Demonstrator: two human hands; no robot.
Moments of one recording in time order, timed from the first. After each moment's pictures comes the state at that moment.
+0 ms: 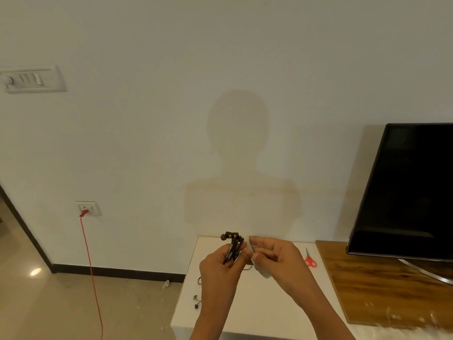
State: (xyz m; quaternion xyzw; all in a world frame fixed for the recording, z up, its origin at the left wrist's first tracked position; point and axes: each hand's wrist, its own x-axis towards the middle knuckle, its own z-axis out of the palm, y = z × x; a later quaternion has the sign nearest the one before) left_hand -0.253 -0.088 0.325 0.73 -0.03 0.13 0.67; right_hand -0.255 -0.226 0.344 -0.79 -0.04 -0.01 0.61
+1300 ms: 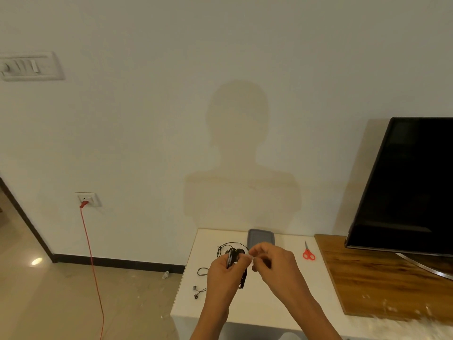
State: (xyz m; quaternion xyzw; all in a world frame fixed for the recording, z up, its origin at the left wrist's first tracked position) left_hand -0.243 -0.090 0.283 0.73 0.06 -0.03 0.68; right_hand -0.251 -0.214 0.310 -0.90 -0.01 -0.06 0.43
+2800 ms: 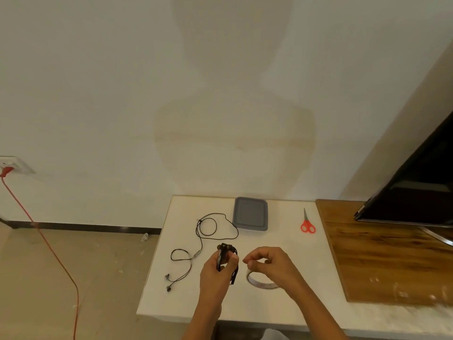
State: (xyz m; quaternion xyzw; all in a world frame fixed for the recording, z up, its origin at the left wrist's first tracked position) left_hand -0.103 -0.137 0.137 0.72 0.19 -0.14 0.65; right_hand -0.093 -0.289 0.137 -0.85 0.08 0.17 0.50
